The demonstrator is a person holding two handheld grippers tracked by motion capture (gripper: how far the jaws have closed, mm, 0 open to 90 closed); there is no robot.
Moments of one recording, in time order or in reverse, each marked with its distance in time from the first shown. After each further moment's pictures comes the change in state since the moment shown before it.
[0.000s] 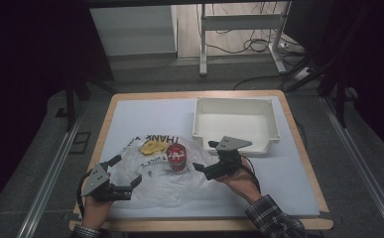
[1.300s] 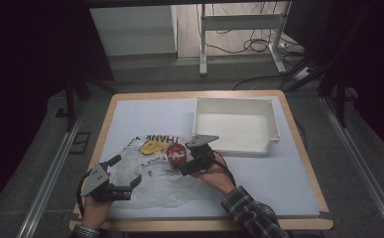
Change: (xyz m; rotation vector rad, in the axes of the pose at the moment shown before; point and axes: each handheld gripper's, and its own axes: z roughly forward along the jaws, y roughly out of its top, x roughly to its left) left arm 0.000 0.000 -0.001 -0.001 0.002 0.001; right arm 0.012 0.005 0.079 0.133 0.032 0.019
